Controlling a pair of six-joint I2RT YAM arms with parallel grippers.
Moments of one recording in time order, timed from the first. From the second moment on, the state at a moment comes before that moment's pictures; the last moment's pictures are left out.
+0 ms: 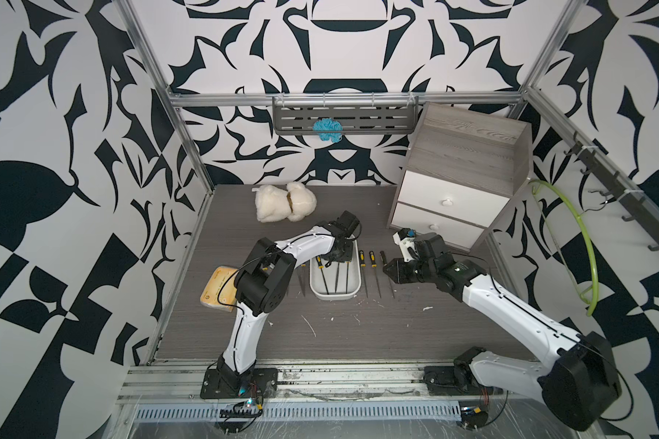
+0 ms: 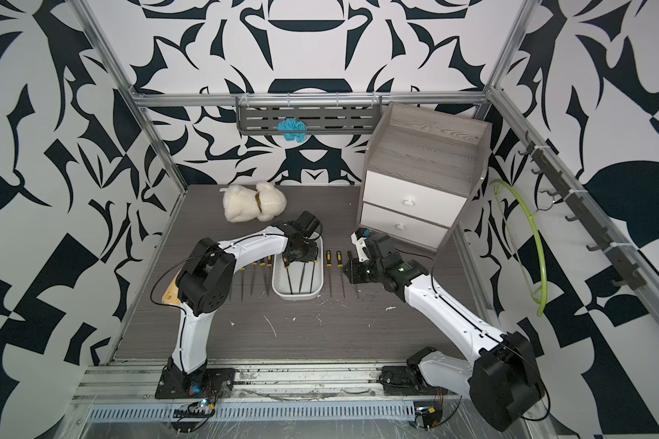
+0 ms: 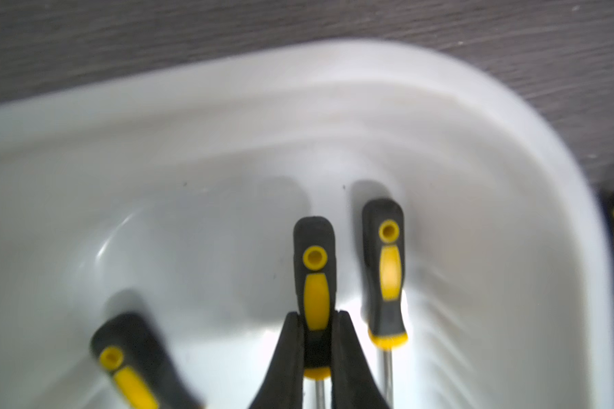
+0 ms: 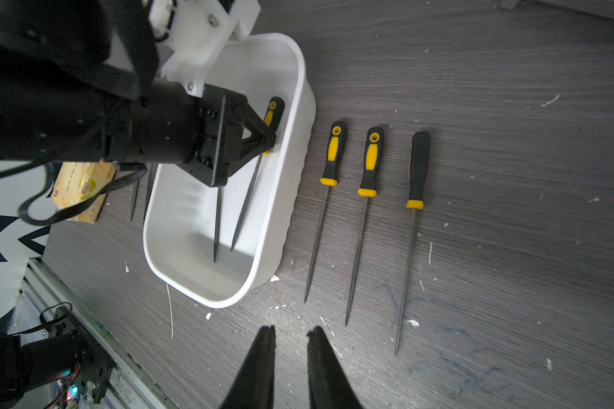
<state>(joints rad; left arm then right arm) -0.71 2.07 1.54 -0.64 -0.08 -0.47 0.48 1.17 0.81 -0.47 -0.29 0.42</state>
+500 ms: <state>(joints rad) -0.69 1.60 1.33 -0.43 -0.09 -0.46 0.48 1.17 0.80 -0.44 -0.31 0.42</state>
